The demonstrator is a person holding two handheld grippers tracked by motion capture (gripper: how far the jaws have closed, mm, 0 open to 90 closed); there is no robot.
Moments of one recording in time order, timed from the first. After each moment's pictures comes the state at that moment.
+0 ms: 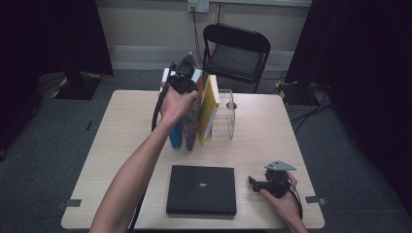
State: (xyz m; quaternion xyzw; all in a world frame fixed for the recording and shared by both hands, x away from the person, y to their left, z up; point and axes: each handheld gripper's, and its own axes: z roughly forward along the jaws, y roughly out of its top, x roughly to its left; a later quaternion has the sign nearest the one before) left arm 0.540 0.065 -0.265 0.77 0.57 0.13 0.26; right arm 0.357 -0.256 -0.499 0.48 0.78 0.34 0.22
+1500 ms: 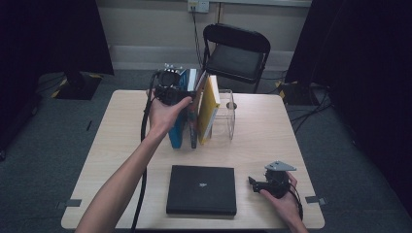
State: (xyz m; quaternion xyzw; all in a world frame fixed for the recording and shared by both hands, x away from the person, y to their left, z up) left arm 0.487 0.106 -0.276 0.73 0.48 0.19 0.44; right arm 0.356 -0.256 -0.500 0.48 0.78 0.34 0.21
